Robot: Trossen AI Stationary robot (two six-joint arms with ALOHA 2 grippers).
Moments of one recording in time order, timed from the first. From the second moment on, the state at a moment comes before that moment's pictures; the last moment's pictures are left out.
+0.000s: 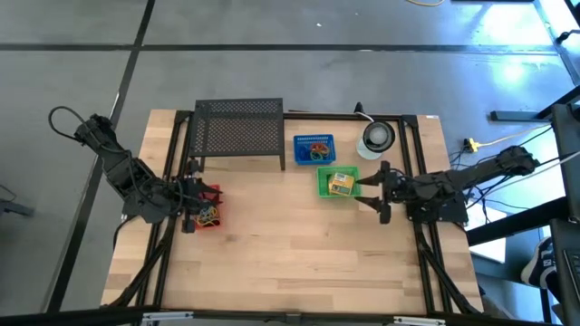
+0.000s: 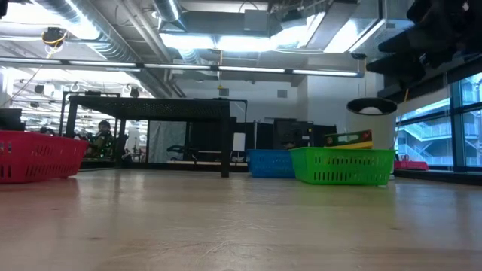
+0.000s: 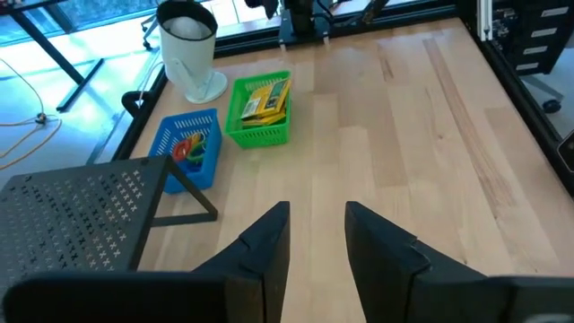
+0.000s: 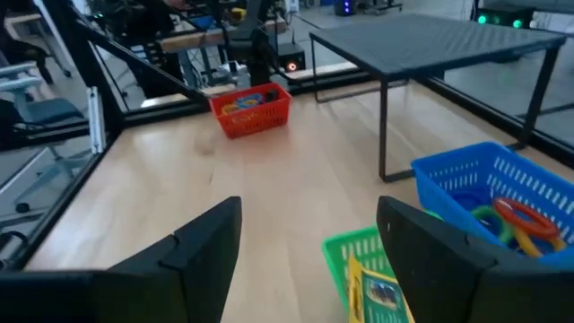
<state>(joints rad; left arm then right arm) -0.73 0.88 1.03 -0.90 -0.76 -0.36 0.35 0.49 0.24 0.03 0.43 0.25</state>
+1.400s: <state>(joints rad) -0.73 0.88 1.03 -0.90 -0.81 -0.40 0.24 0.49 0.02 0.38 0.42 0.22</state>
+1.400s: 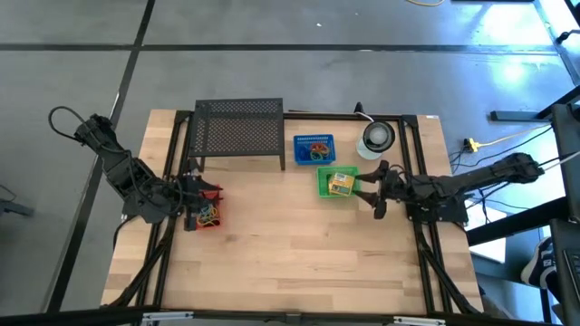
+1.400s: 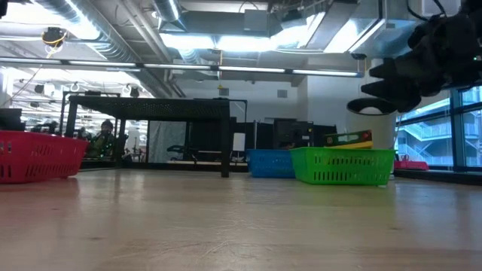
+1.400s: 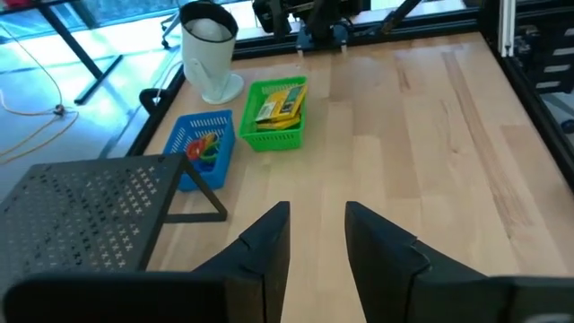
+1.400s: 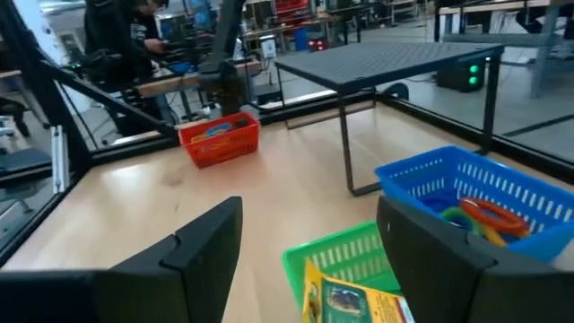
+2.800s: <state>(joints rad) -0.75 0.00 0.41 -0.50 -0.88 -0.29 0.15 0.49 0.02 0.33 0.30 0.20</state>
